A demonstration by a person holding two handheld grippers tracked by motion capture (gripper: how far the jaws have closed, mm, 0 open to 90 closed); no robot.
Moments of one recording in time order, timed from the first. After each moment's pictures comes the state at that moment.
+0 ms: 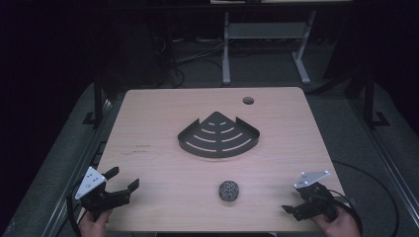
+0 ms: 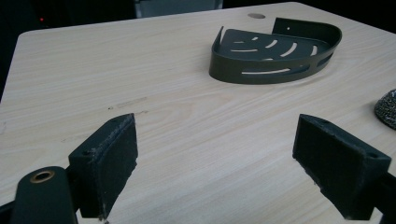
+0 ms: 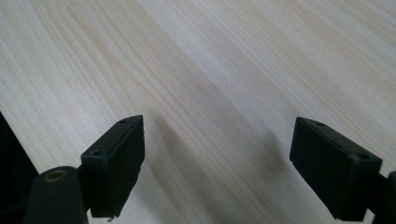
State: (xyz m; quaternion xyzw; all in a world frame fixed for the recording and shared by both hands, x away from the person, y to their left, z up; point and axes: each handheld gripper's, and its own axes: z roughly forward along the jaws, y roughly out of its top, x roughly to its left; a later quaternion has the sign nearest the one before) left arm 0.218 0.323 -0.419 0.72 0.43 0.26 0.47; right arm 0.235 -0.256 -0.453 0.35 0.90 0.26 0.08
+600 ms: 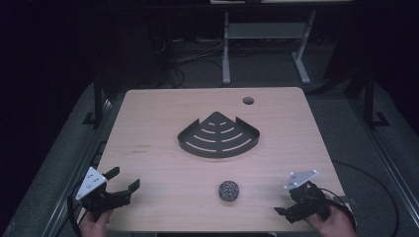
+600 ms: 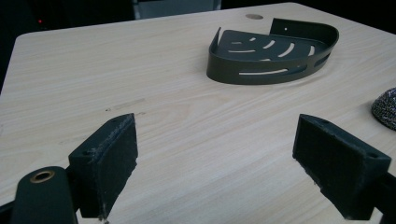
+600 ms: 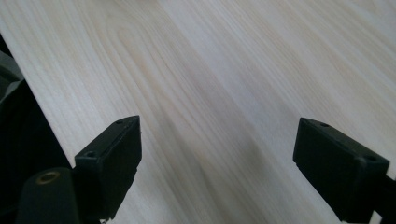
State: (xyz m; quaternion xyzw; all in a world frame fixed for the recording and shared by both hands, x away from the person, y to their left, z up) left arm 0.217 0.322 -0.419 0.72 0.43 0.26 0.47; right arm 0.233 -0.227 -0.436 0.30 0.92 0.25 0.08
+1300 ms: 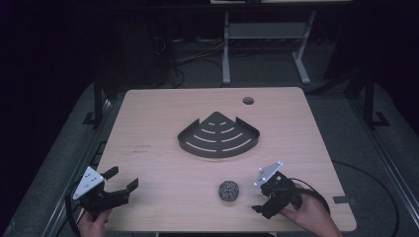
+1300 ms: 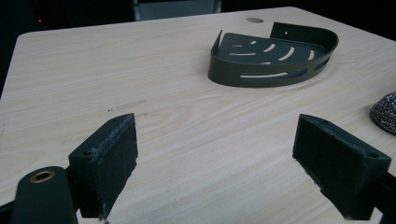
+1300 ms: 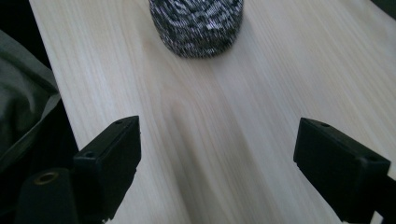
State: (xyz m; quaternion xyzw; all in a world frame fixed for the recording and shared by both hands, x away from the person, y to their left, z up) left arm 0.217 0.325 -0.417 0.72 0.43 0.26 0.48; right arm 0.254 -0.157 -0.422 0.21 0.95 0.23 0.06
